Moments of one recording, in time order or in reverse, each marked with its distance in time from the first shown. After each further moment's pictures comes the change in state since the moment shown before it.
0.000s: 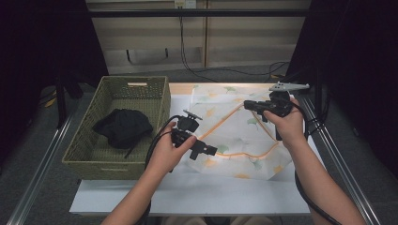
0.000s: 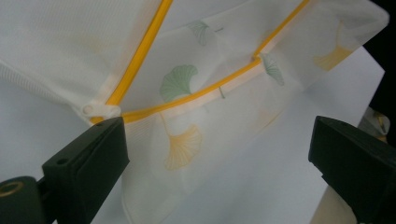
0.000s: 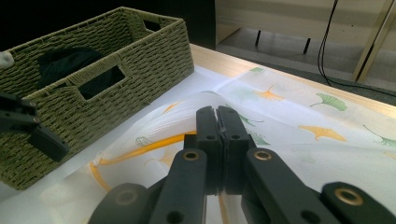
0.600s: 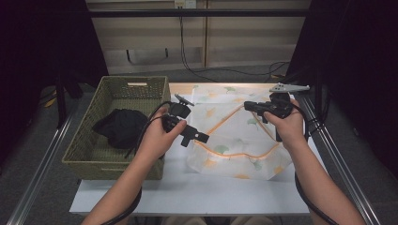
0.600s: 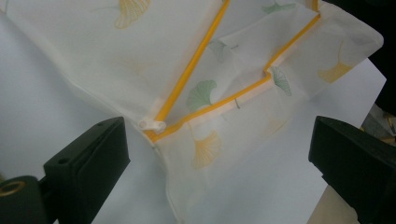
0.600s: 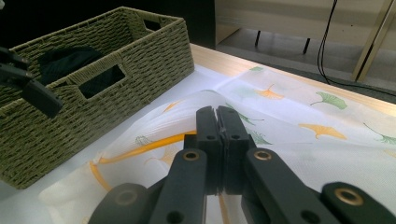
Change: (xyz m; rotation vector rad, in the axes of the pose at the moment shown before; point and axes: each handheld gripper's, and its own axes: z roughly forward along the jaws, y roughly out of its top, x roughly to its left) left arm 0.019 0.021 -0.034 0.016 0.031 0.004; right arm 0.002 -0.003 -0.001 -0.003 -0.003 0.005
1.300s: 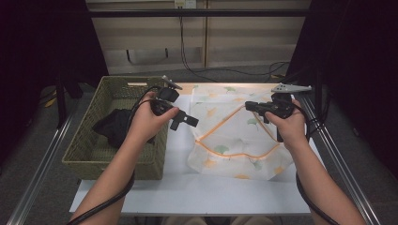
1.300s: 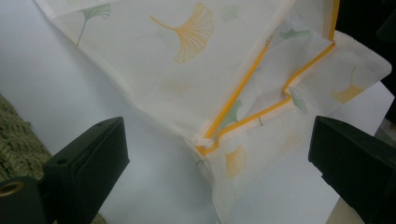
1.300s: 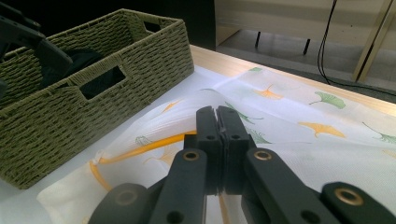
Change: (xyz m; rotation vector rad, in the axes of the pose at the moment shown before) left arm 0.033 0.021 -0.030 -0.029 0.024 -0.017; right arm -0.003 -0.001 -0.004 -0.008 0.006 0.006
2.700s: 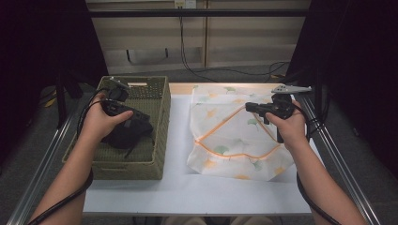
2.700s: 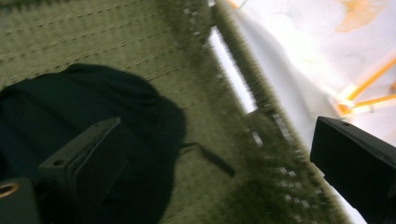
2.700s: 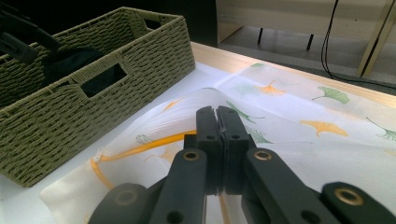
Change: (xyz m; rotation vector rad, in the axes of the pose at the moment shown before) left arm 0.104 -0.058 -0.061 0.004 0.223 -0.163; right arm -0.003 -0.004 0.001 0.011 0.011 0.016
